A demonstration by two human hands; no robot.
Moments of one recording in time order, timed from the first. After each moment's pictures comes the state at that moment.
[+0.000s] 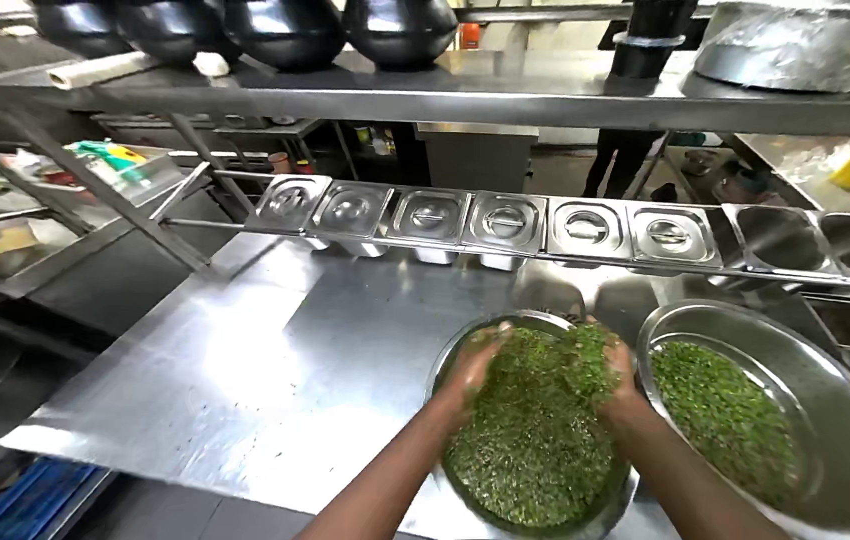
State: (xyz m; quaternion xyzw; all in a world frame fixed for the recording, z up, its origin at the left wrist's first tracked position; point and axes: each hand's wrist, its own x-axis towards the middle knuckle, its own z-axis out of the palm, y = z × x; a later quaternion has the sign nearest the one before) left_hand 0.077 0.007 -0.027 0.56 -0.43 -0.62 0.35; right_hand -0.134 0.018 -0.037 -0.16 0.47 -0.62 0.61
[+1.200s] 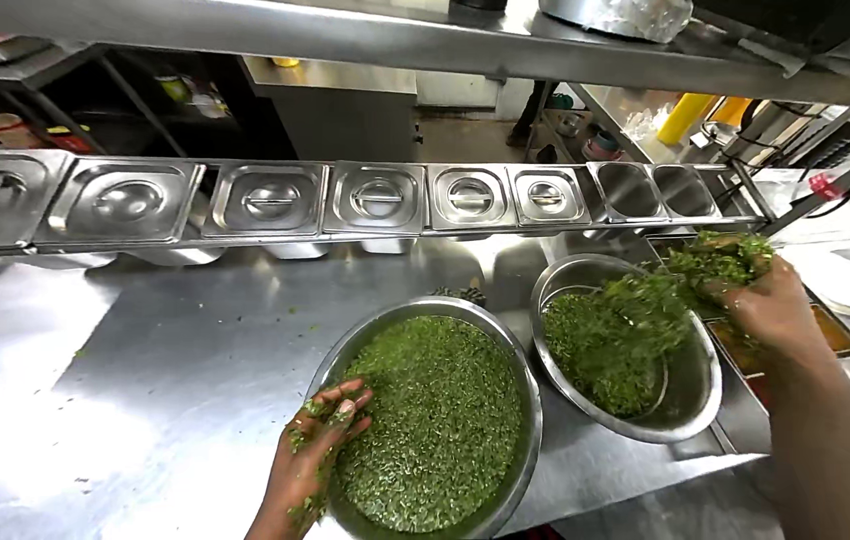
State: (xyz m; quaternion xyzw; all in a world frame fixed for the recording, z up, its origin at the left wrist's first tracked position) left_hand 0.133 0.048 -0.093 0.48 -0.41 -0.60 0.49; right_hand -0.372 0.081 0.072 -0.52 0.74 -0.41 0.12
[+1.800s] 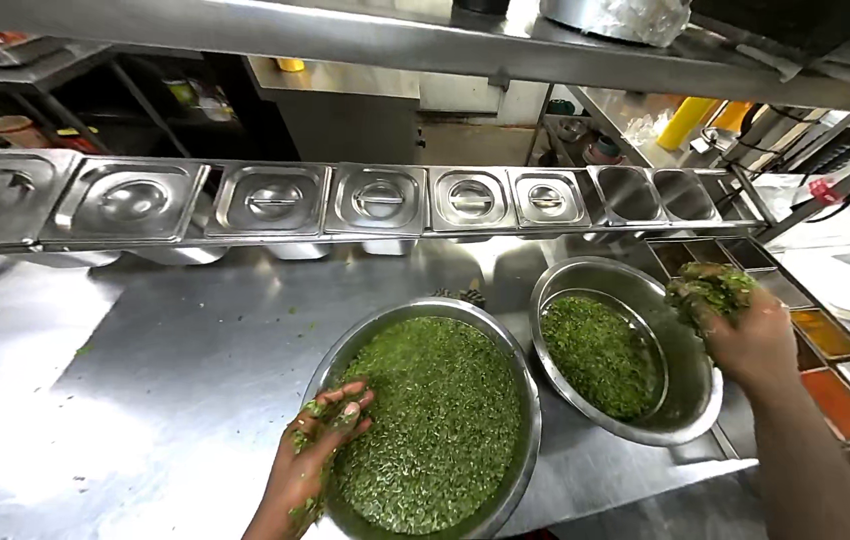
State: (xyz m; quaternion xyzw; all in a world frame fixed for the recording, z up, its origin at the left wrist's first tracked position) left_hand 0.137 0.051 -0.095 0.49 -0.44 -0.59 0.47; right_hand -0.359 0.099 0.039 -0.56 0.76 -0.33 -0.04
